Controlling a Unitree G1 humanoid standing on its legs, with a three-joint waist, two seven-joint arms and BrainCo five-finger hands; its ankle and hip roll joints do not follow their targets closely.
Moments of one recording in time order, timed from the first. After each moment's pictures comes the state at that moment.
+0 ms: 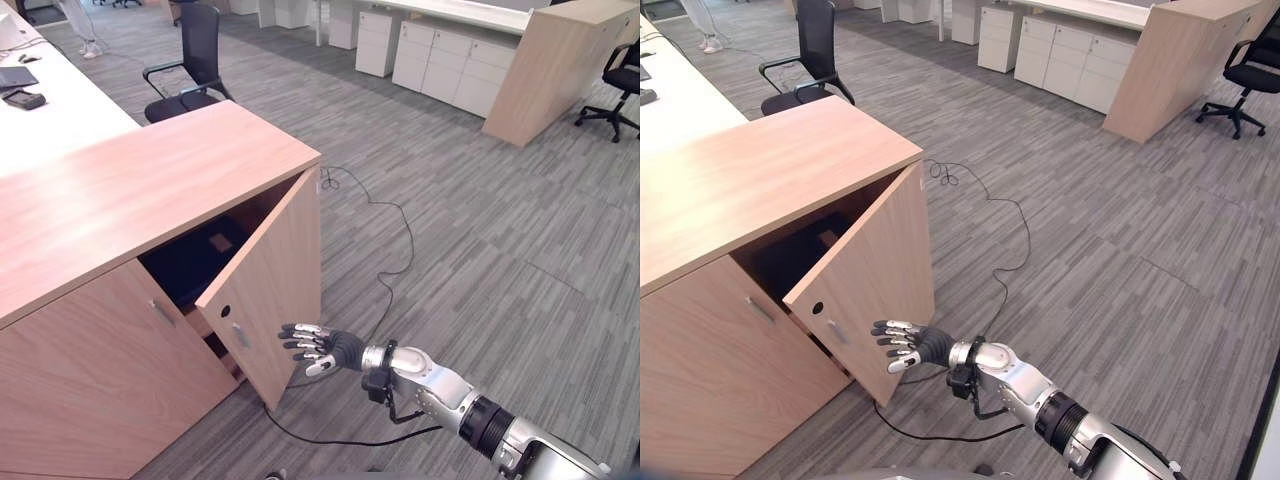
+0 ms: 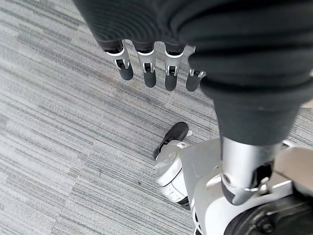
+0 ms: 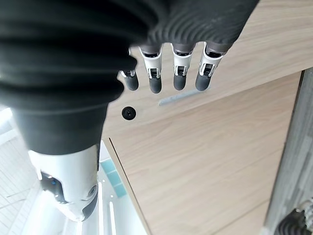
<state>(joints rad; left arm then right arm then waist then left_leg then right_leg) 0.15 0.31 -0.15 1.29 0.18 -0.05 -0.10 -0.33 -0.39 0.83 0.29 0.65 0.01 0.43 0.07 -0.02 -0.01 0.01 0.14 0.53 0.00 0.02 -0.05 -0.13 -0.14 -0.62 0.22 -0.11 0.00</state>
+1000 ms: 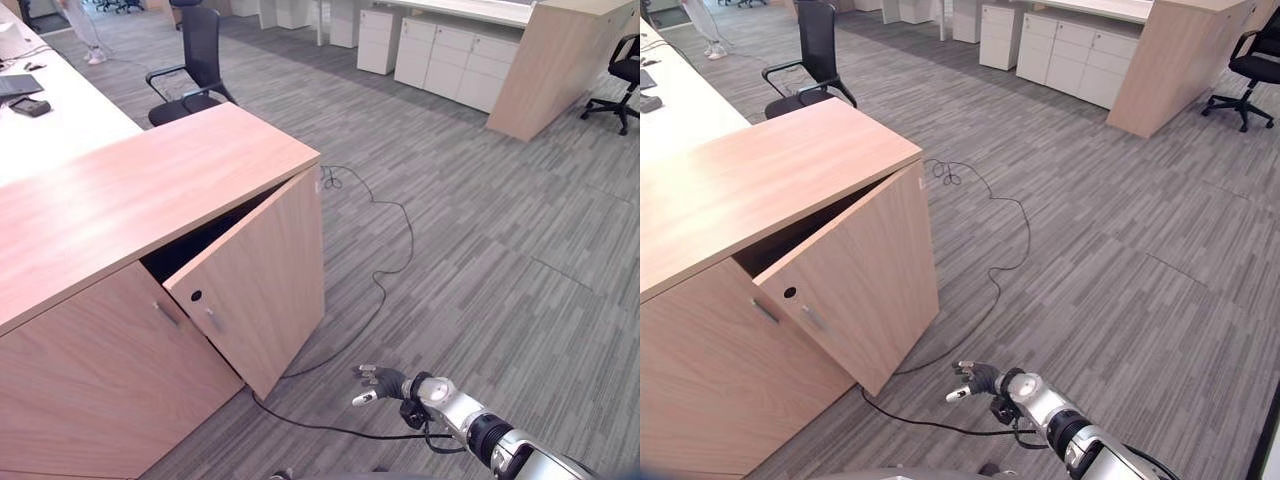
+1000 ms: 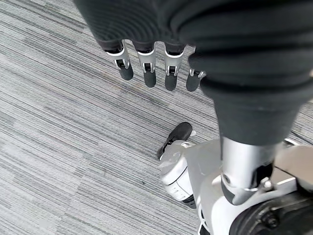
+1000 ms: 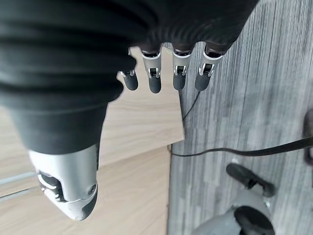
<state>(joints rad) 0.15 0.31 -0.16 1.29 0.18 -0.03 -0.11 -0.29 -0.31 0.71 0.88 0.19 0.03 0.32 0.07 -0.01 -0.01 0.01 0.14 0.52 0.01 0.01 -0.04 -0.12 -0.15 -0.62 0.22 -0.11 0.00</state>
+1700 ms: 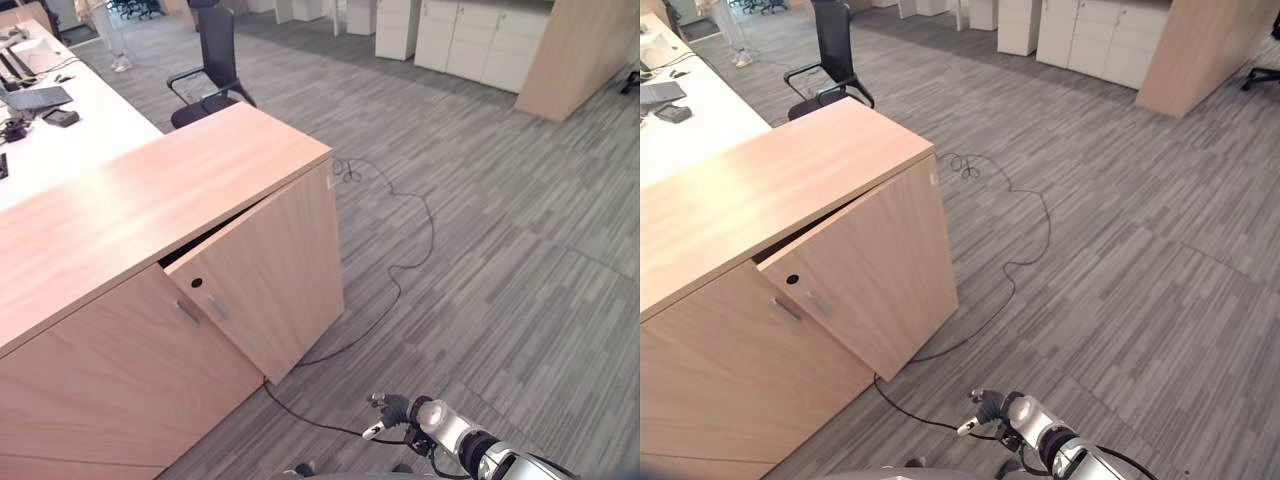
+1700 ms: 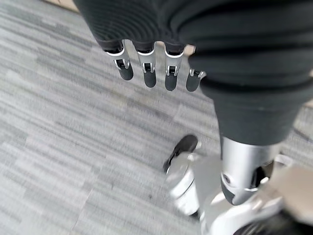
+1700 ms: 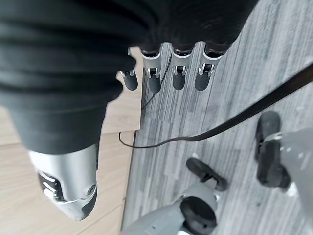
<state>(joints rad) 0.10 0.32 -0.22 1.24 0.18 -0.02 -0.11 -0.29 -0.23 0.70 1.06 -0.06 0.02 0.23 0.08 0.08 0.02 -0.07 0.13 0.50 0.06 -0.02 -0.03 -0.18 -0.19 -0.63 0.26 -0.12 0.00</state>
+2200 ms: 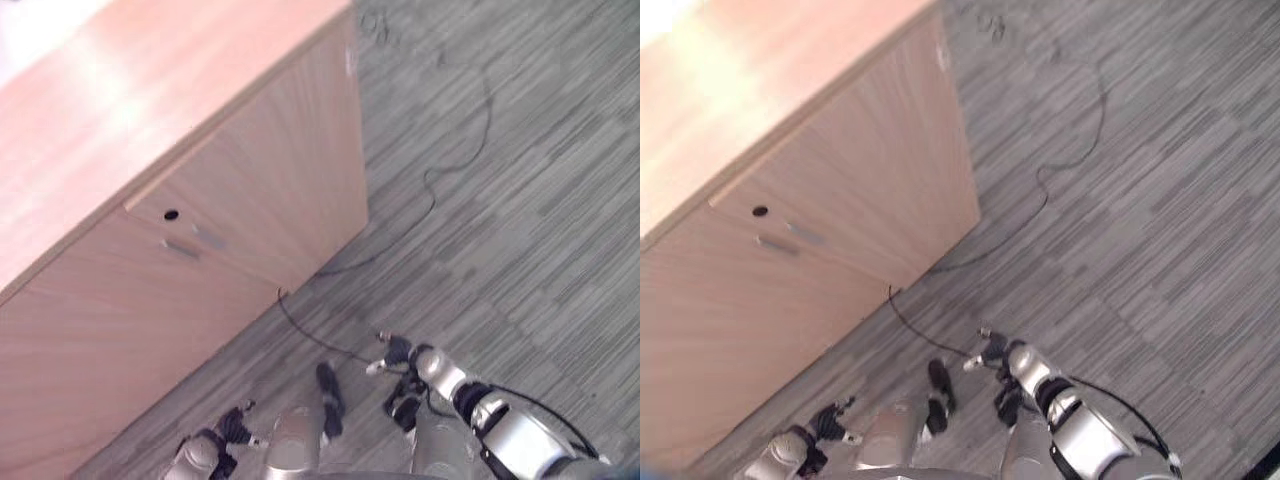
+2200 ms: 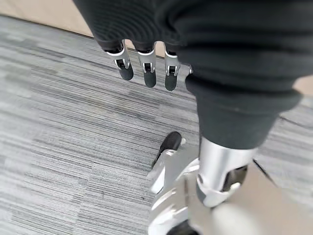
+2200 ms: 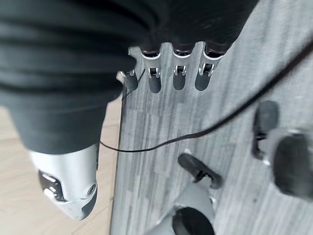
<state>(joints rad) 0.02 0.40 -0.42 0.80 0.04 -0.04 -0.08 -0.57 -0.24 0.66 1.14 -0.06 0.01 0.10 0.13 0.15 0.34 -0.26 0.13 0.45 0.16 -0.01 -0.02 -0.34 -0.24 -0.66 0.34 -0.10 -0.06</state>
